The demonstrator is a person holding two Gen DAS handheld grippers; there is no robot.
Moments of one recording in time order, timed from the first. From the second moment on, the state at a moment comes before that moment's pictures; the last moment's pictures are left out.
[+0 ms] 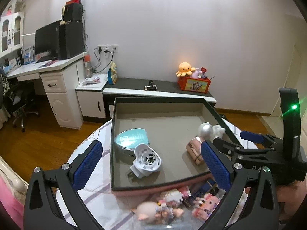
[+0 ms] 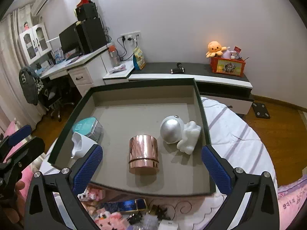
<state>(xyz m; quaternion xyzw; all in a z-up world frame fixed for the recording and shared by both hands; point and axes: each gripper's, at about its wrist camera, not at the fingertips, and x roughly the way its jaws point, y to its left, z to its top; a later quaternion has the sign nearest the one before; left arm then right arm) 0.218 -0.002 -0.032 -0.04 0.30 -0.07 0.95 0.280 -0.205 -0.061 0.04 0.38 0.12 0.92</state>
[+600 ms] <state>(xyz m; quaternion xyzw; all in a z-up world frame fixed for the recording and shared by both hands) 0.139 -0.008 -0.015 -0.04 0.28 -0.05 0.96 0.195 -0.234 -0.023 0.07 0.33 0.09 0.94</state>
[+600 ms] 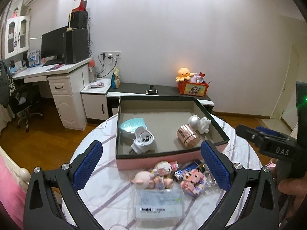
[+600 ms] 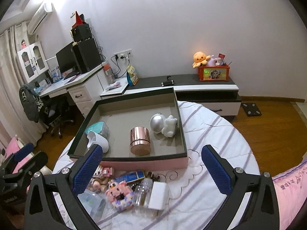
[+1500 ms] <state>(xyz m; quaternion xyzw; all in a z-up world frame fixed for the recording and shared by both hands) 0.063 -0.008 -0.036 -0.03 0.31 -0.05 0.95 0.090 -0.230 -0.041 0.05 0.33 0.07 0.94</state>
